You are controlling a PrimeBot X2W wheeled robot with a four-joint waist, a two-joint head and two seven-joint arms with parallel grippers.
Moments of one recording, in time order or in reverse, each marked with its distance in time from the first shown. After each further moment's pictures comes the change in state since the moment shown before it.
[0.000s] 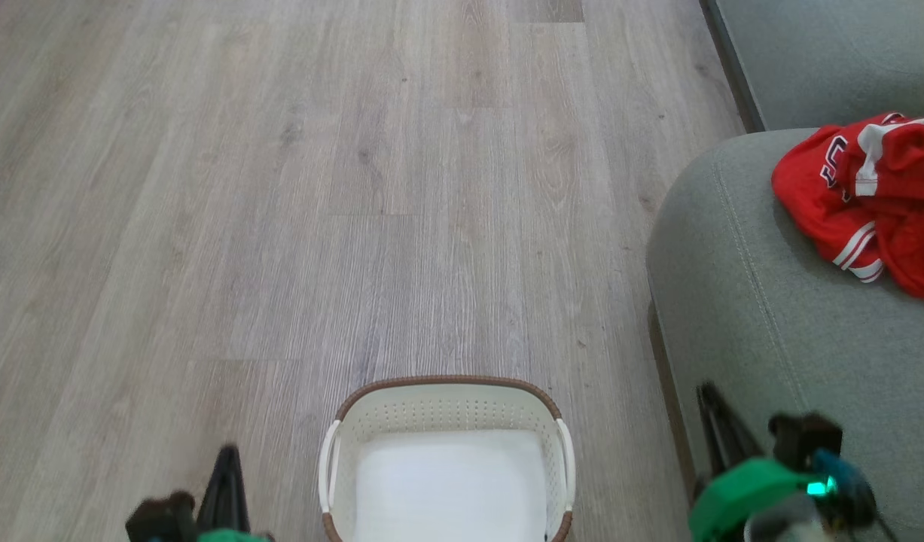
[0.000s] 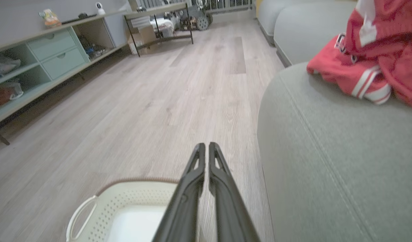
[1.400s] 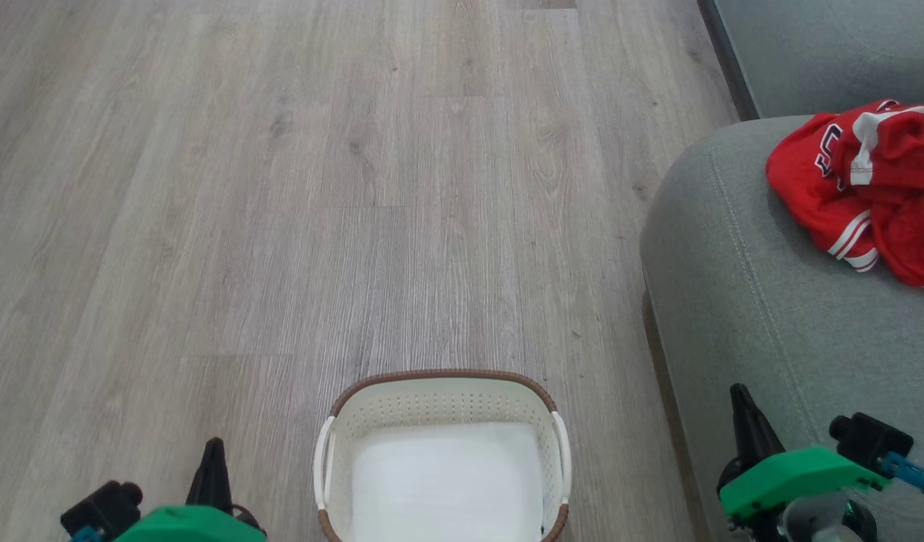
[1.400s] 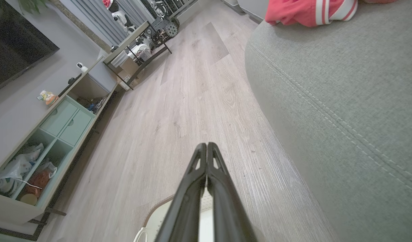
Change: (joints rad) left arm -0.031 -0.005 0.058 0.030 -0.426 -0.079 0.115; right arm 0.032 0.001 -0.052 -0.030 0.445 0.000 0.119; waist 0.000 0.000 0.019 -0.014
